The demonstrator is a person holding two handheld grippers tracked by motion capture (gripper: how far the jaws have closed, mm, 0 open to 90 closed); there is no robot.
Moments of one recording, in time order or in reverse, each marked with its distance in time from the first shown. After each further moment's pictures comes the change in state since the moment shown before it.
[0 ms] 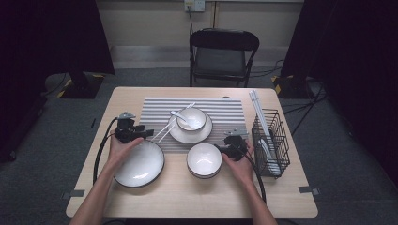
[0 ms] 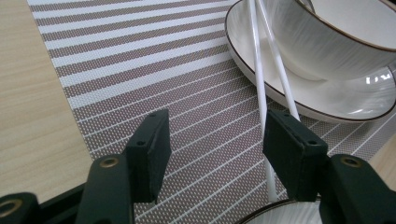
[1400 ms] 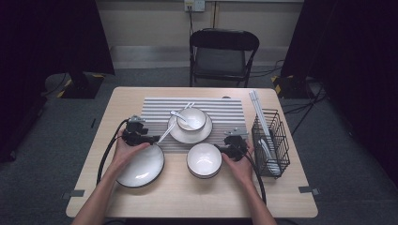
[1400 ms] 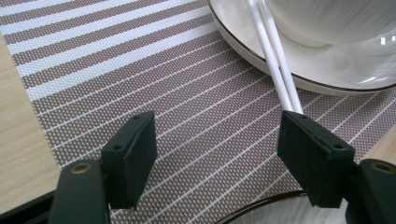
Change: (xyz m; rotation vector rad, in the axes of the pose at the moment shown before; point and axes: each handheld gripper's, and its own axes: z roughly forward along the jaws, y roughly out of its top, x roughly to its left) left arm -0.017 -0.004 0.017 0.095 0.017 0.076; right arm 0.000 0.000 0.000 0.000 -0.001 0.000
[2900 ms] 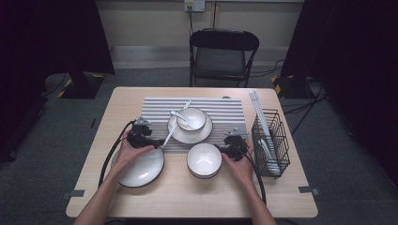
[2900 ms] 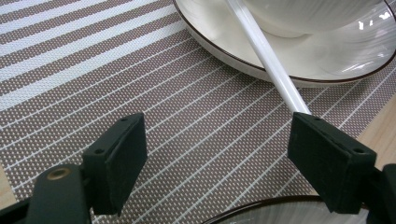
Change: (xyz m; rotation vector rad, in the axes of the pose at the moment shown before) left arm -0.015 0.001 0.008 0.009 -0.029 0.065; right arm 0.000 0.000 0.000 0.000 0.000 0.000
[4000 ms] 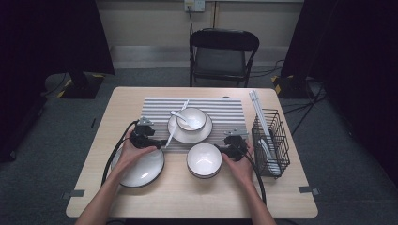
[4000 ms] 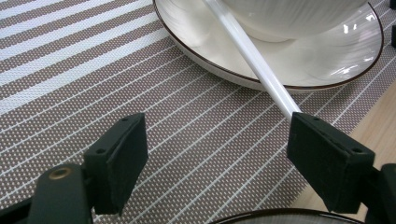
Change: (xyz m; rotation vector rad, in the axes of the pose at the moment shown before) left arm -0.009 0.004 0.003 -0.004 -0.020 0.016; right arm 0.000 0.000 0.000 0.000 0.000 0.000
